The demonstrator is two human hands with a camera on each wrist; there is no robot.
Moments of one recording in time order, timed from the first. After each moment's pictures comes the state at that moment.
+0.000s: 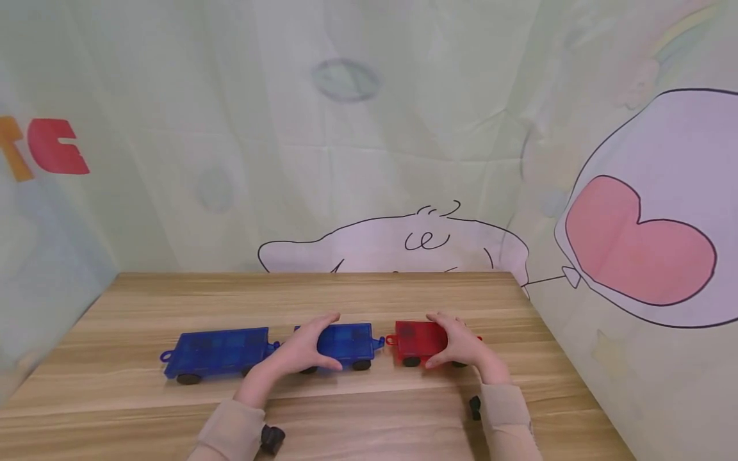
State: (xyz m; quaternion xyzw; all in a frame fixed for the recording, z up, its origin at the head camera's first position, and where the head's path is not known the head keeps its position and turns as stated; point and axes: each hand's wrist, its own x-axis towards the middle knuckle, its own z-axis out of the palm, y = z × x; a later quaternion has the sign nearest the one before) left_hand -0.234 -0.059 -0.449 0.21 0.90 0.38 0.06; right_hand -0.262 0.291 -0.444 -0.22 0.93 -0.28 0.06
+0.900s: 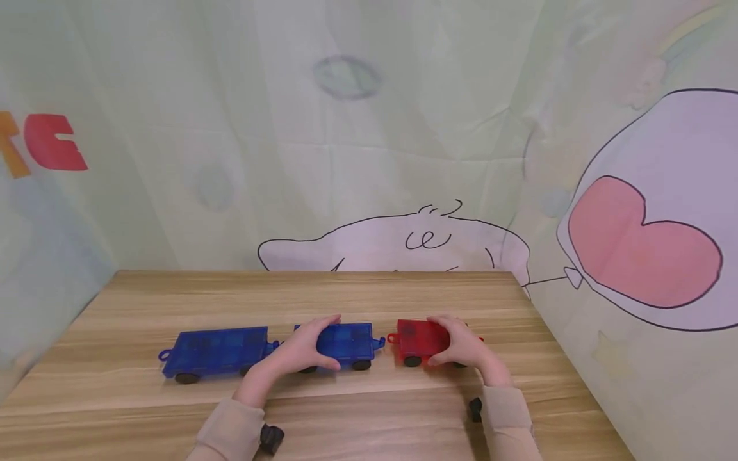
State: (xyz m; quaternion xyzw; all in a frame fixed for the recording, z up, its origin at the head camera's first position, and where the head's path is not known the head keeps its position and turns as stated) left_hand -0.237 -0.060 -0.451 0.20 0.90 0.39 0.07; right_hand -0.261 0.292 -0.446 -0.21 0.93 -0.29 0.06
